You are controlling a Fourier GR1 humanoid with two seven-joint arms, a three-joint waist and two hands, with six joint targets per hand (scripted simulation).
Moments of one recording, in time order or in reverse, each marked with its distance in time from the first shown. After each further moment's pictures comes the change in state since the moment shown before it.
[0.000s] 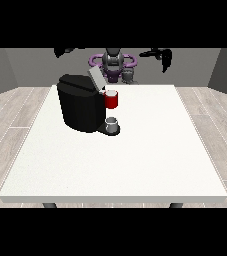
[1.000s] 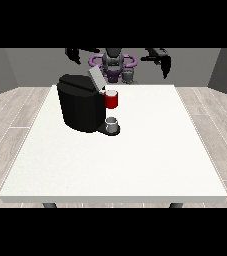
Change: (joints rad) left arm 0.213 -0.045 -0.135 -0.371 0.164 0.035 0.086; right arm -0.227 0.013 0.048 0.045 0.030 0.080 0.023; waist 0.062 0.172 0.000
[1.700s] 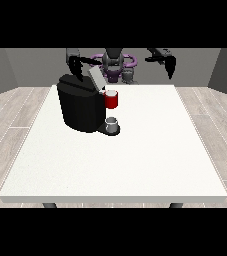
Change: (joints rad) left arm 0.069 0.063 -0.019 -0.186 0.066 -0.005 0.040; right arm -0.139 0.000 -0.039 0.199 0.020 0.012 -0.067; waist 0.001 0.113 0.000
